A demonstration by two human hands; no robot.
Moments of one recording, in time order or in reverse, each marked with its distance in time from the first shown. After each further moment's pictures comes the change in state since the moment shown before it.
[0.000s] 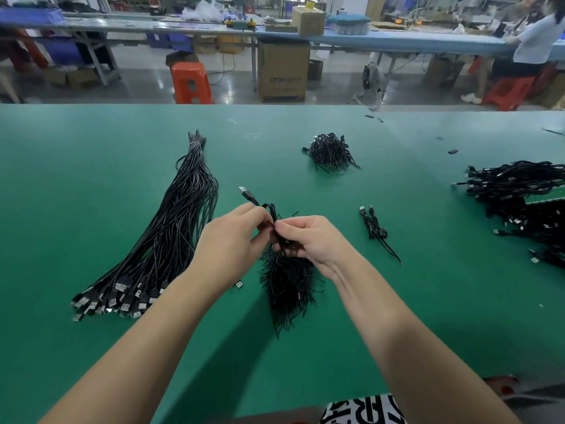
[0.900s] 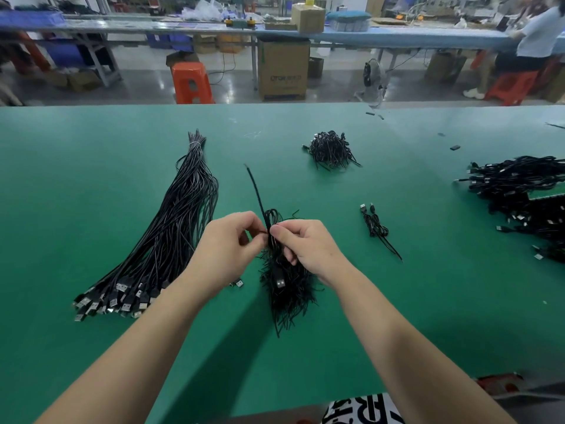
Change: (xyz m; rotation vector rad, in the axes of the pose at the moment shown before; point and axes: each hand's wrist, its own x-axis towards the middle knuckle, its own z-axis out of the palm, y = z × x) left_hand -0.007 -0.011 0.005 -0.296 -0.090 -0.196; right_hand 0.006 0.023 0.000 -0.239 0.058 -0.189
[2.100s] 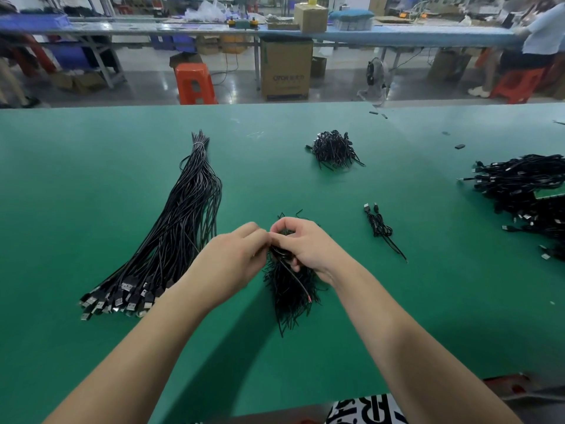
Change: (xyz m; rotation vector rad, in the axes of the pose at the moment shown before) left_hand -0.013 -0.005 -0.002 0.329 -0.055 0.376; right_hand 0.008 -0.003 0.005 0.024 -0.102 0.176
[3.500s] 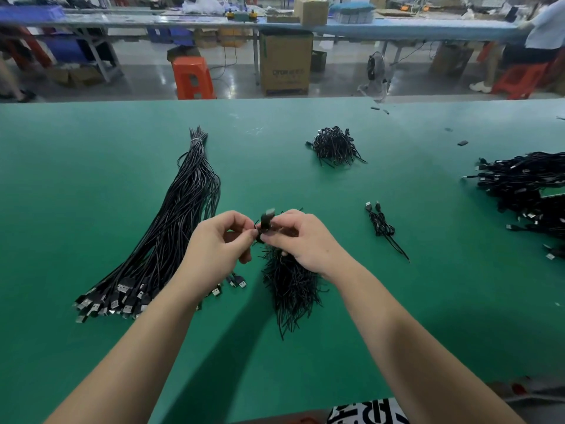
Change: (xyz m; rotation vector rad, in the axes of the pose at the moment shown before) left_hand 0.008 -0.009 -0.002 -0.692 0.084 -0.668; right_hand 0.001 -0.011 0.000 -0.214 0.035 -0.236
